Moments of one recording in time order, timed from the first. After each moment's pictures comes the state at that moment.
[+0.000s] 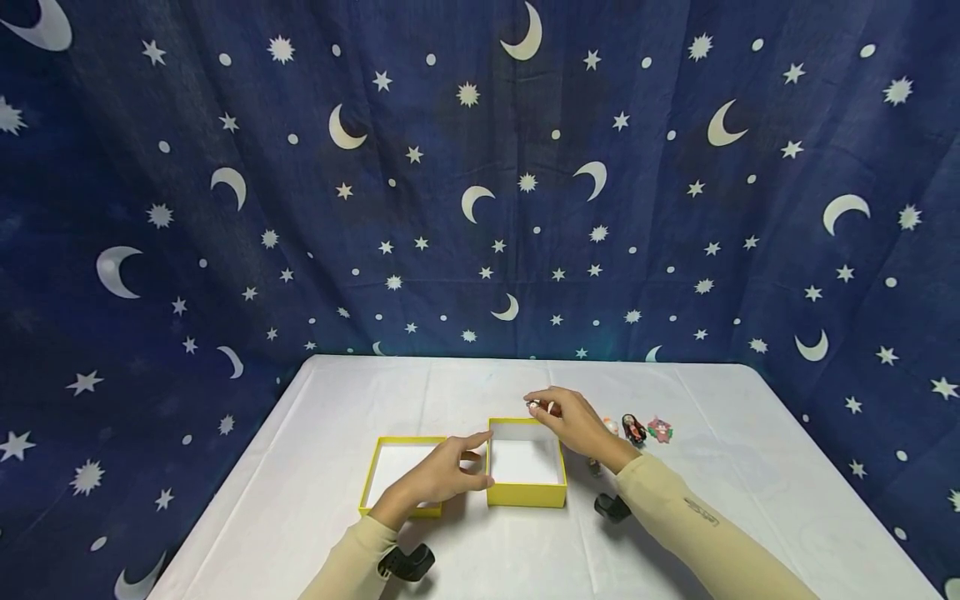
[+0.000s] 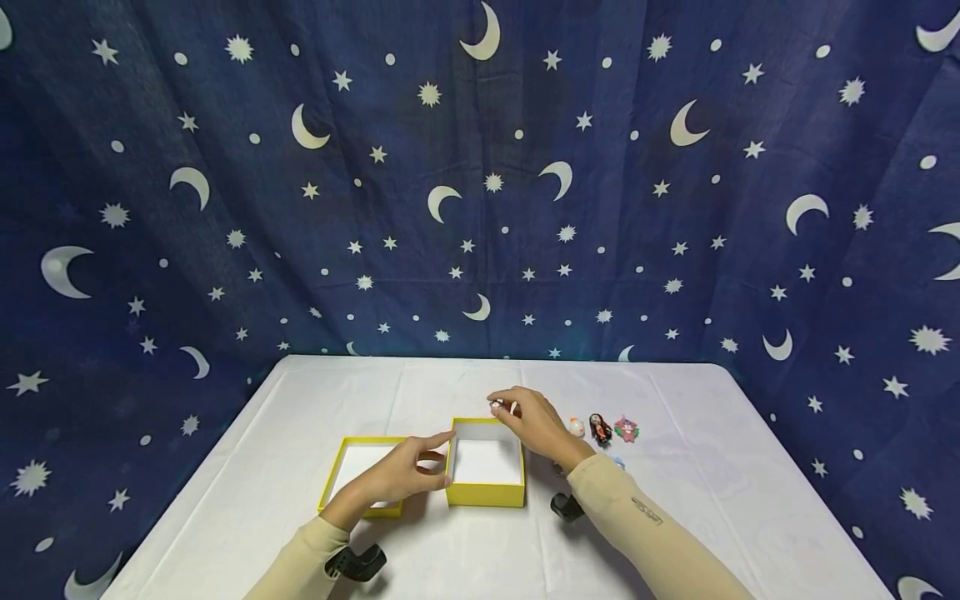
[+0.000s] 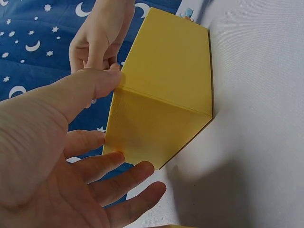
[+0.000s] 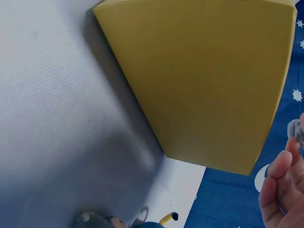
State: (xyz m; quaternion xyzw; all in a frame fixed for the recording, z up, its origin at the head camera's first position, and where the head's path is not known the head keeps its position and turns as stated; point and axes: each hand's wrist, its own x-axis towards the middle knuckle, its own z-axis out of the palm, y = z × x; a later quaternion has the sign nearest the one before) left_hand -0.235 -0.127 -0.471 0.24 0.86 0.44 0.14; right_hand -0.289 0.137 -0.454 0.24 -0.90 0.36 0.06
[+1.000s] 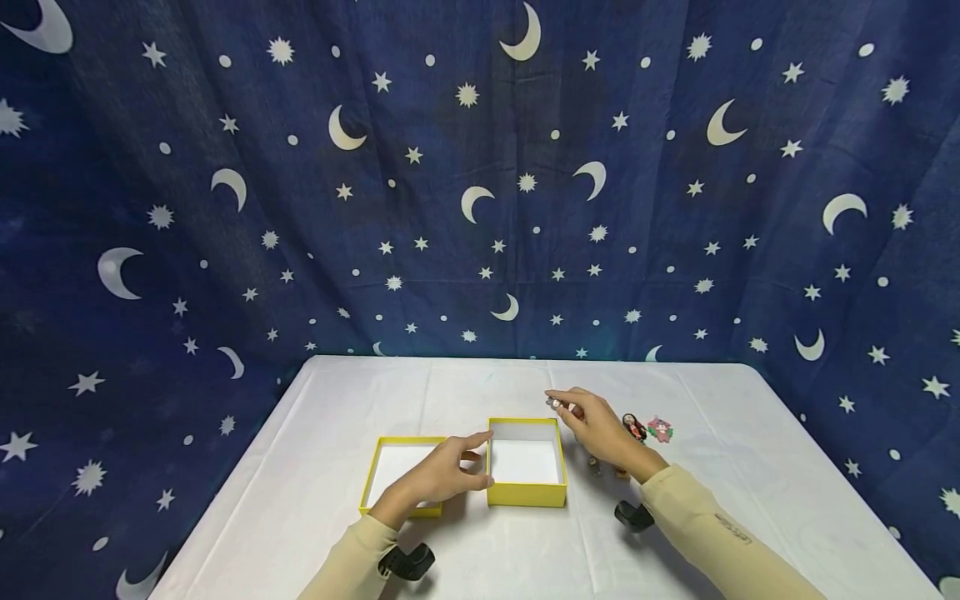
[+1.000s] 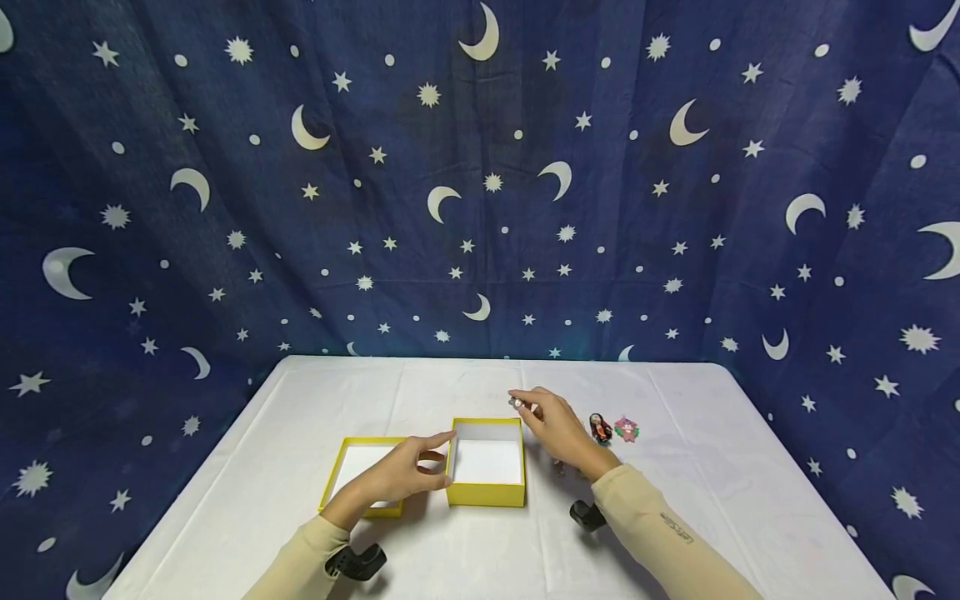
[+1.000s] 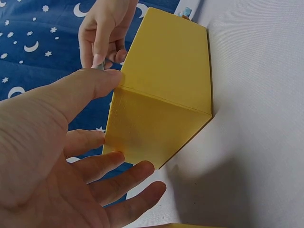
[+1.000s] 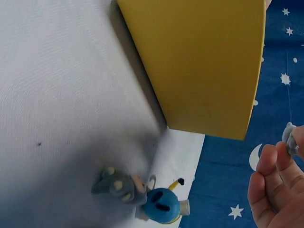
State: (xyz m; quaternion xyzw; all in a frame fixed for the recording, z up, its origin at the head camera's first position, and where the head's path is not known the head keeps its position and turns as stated) left_hand -0.235 -0.128 -0.470 0.25 0.85 0.43 0.14; right_hand -0.279 0.168 -0.456 0.22 -0.90 0.37 0.09
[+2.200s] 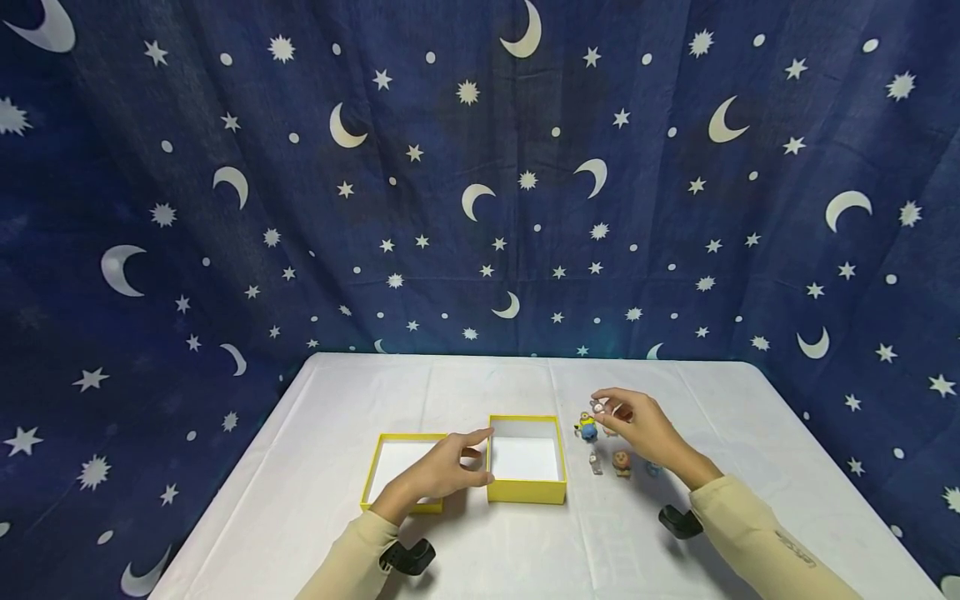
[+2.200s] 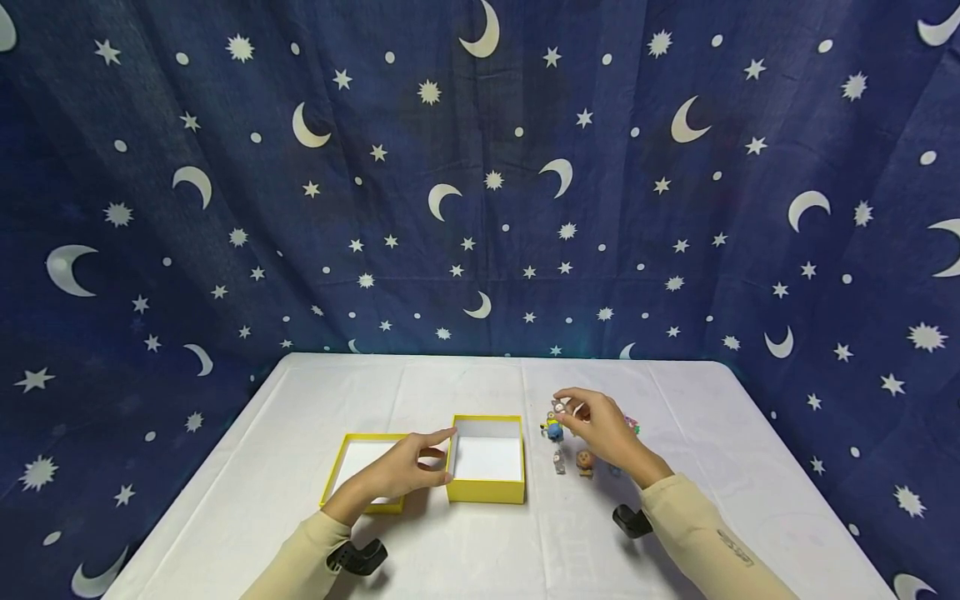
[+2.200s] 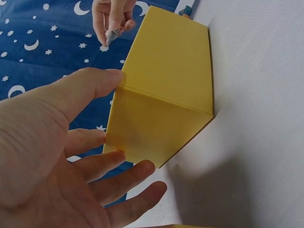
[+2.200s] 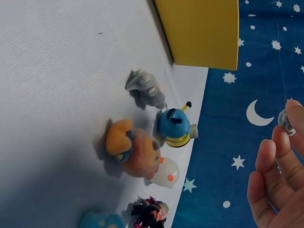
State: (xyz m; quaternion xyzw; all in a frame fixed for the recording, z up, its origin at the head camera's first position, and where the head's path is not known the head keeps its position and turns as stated) left_hand -0.234 -0.127 -0.469 0.24 0.86 0.43 0.14; right_hand -0.266 0.225 -0.448 0.18 -0.91 0.37 0.09
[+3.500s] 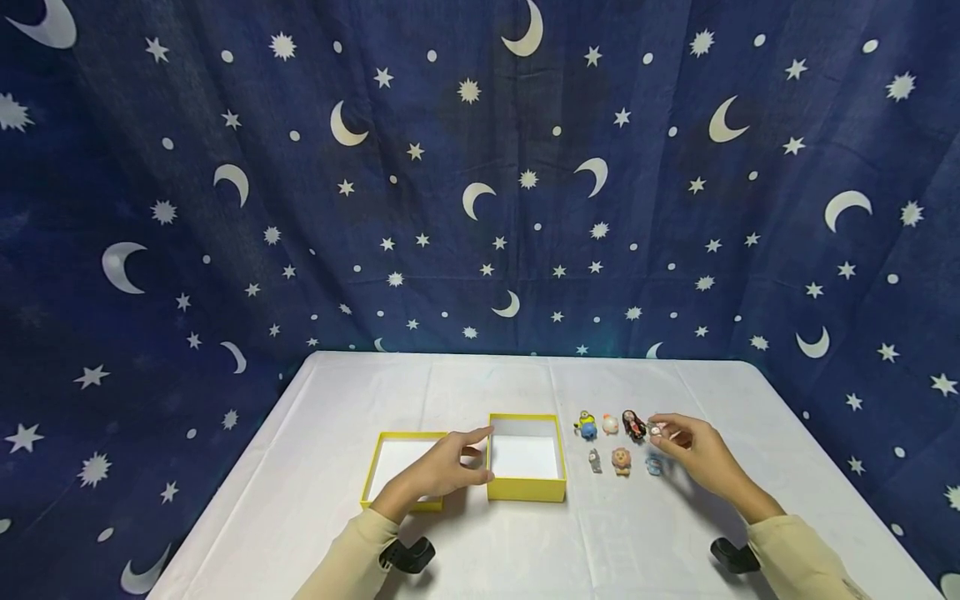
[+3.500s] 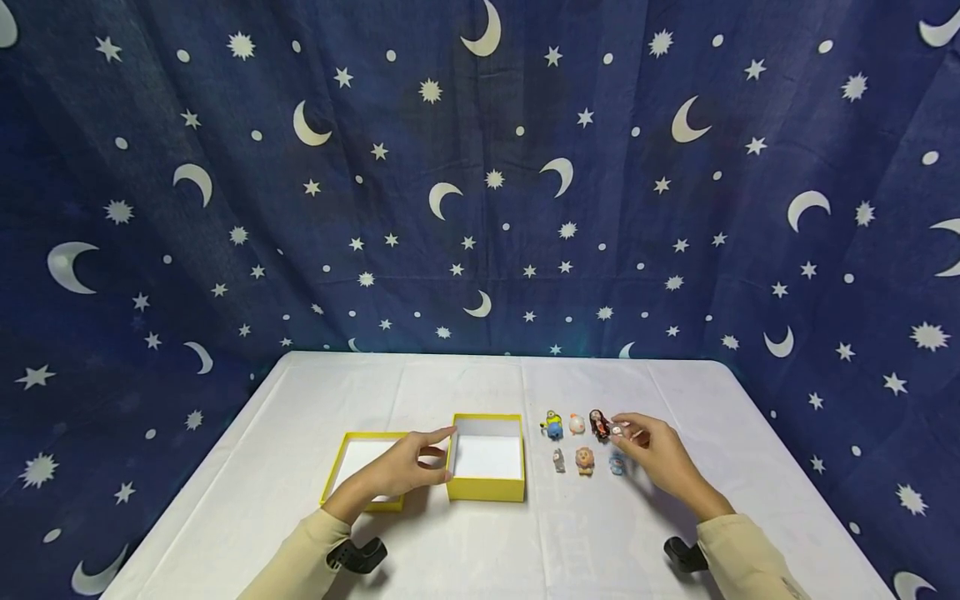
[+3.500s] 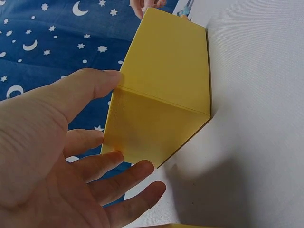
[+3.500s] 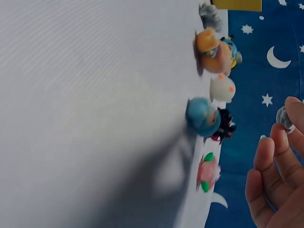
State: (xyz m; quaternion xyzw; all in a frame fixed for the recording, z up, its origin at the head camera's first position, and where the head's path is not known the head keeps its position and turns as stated) left_hand -0.235 -0.127 -0.470 0.25 0.86 0.43 0.14; right_hand -0.240 0.301 -0.486 0.15 -0.90 0.37 0.14
